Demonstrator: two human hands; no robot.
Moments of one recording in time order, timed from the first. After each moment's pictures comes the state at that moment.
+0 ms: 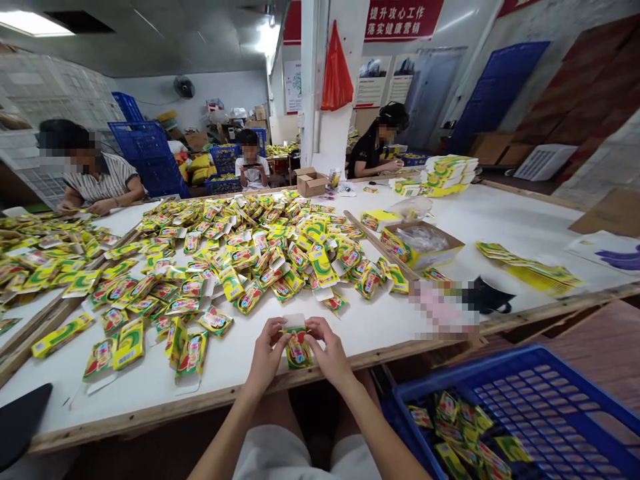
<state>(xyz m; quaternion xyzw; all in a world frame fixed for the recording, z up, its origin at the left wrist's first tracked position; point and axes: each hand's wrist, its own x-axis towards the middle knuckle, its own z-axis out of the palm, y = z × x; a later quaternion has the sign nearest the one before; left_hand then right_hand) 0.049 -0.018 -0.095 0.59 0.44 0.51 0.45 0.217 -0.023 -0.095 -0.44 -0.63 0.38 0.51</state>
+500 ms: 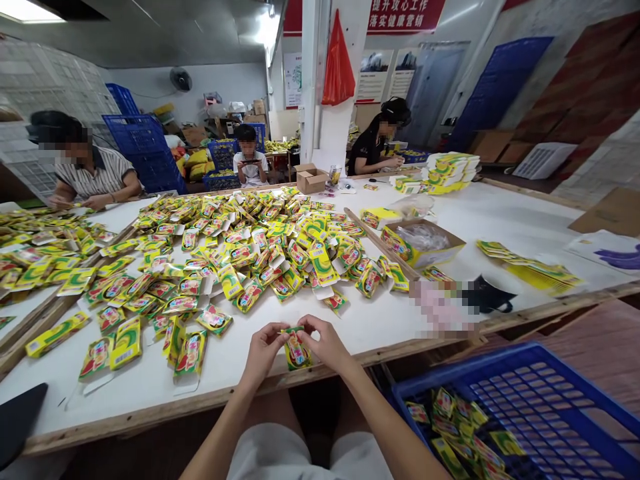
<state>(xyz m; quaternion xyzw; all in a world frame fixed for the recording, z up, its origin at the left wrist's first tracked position) 0.042 -0.010 -0.105 0.52 0.45 0.51 0.52 0.217 -0.003 -0.080 -0.42 -0.70 0.38 0.43</state>
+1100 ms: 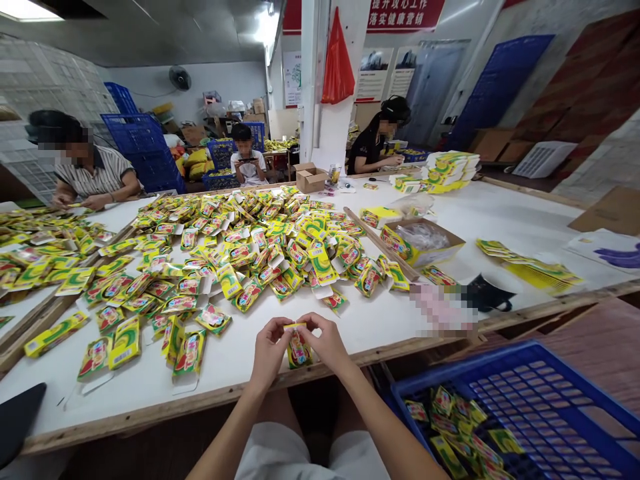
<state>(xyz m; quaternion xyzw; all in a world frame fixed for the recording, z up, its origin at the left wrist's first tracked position) 0.065 -0.017 -0.088 0.52 0.46 0.55 0.46 0.215 -0.004 -0.076 -0.46 -0.67 0.35 0.48</state>
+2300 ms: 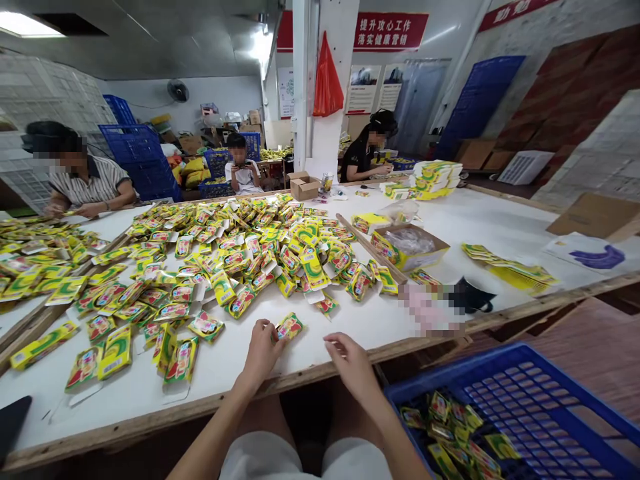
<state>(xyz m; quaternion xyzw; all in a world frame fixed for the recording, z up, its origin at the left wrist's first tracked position) 0.052 -0.001 -0.105 0.71 0.59 0.33 0.21 0.274 -0.047 -0.092 -0.59 -0.58 0.32 0.45</state>
